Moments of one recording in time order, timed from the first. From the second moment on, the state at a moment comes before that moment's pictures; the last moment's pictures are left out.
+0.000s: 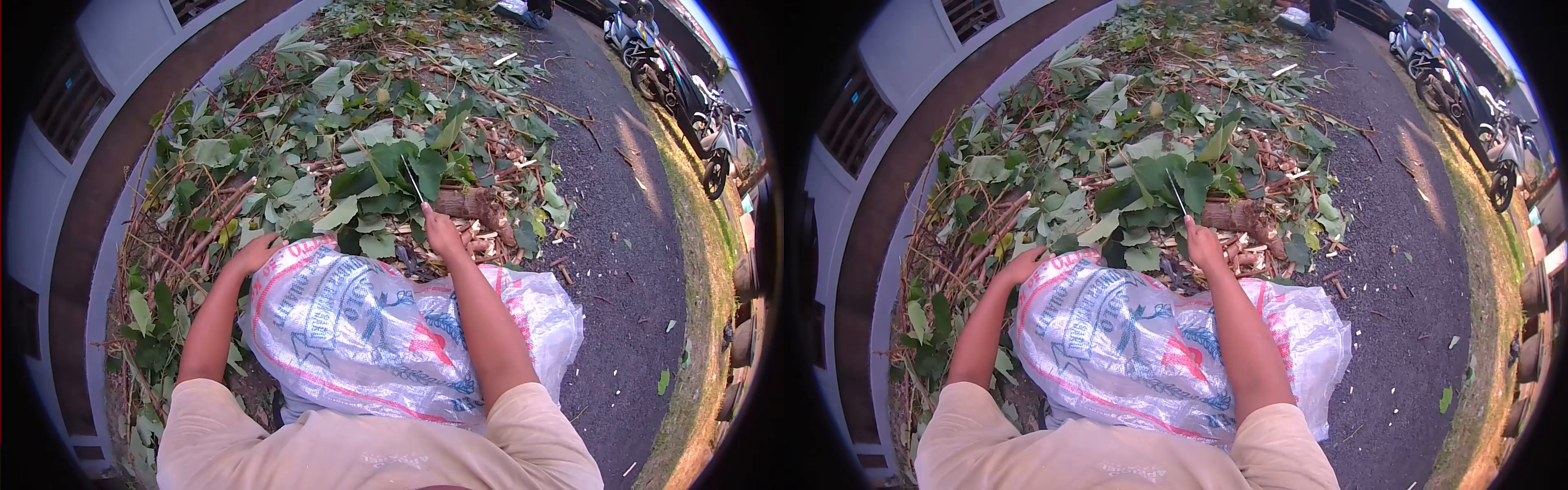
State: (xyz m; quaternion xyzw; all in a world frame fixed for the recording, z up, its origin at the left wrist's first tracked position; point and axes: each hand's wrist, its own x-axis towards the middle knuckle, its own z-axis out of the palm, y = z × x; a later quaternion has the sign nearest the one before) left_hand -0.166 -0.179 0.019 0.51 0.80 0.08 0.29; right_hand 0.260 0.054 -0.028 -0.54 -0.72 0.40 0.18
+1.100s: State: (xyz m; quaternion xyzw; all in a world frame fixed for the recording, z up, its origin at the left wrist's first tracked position) left_hand -0.182 -0.113 -0.059 0.68 0.70 0.21 0.01; right_hand 0.258 0.042 0.023 -0.53 -0.63 0.44 0.35
